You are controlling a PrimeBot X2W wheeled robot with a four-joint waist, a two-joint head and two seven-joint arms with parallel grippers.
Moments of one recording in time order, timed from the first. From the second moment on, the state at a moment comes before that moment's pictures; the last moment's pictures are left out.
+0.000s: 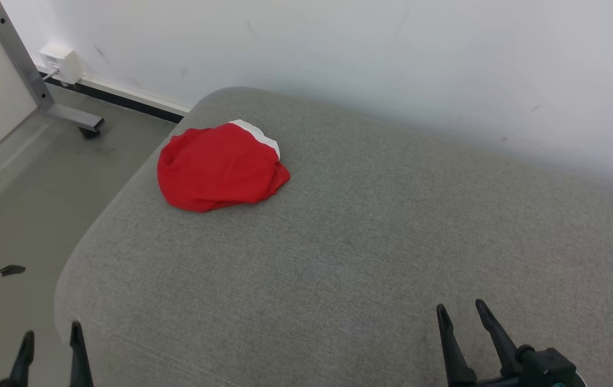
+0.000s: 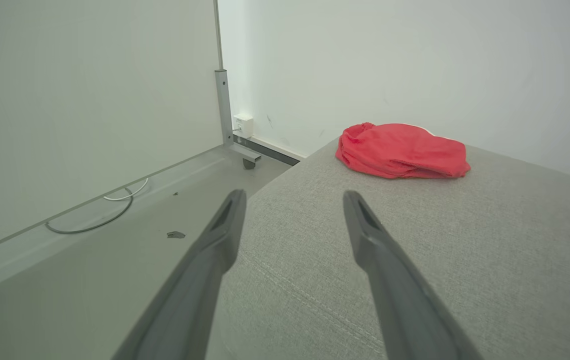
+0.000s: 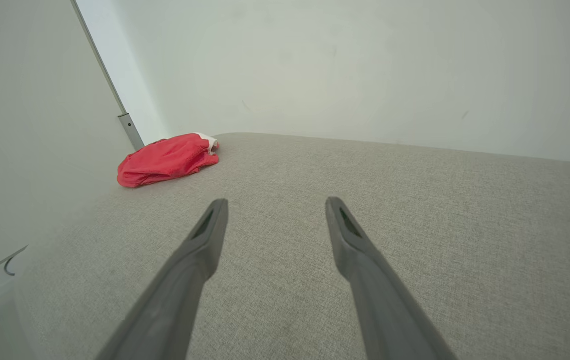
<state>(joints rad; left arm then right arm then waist) 0.04 0.10 0.23 0.19 -0.15 -0.09 -0.26 0.01 -0.05 0.13 0.23 0.19 0.13 -0.26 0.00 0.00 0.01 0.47</state>
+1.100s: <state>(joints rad) -0.90 0.41 0.28 0.62 -0.29 -0.10 -0.10 -0.16 -0.08 -0.06 -0.01 0.09 0.13 -0.24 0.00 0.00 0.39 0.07</state>
